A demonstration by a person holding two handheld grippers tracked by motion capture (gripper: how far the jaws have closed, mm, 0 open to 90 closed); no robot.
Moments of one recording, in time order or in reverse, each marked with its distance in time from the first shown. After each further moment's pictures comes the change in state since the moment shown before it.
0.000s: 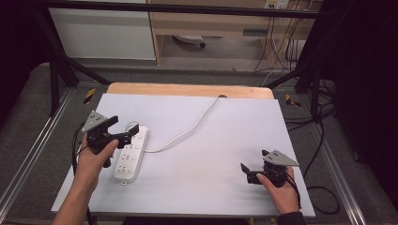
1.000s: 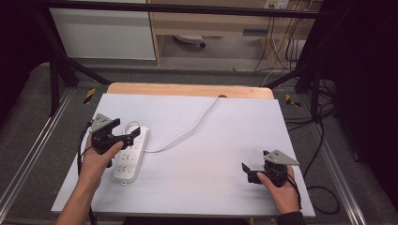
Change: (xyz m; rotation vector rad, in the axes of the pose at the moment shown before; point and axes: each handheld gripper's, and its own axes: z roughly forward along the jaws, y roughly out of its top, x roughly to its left) left arm 0.006 -0.022 0.017 0.057 0.016 0.033; right arm -0.002 -0.001 0.000 0.027 -0.023 0.028
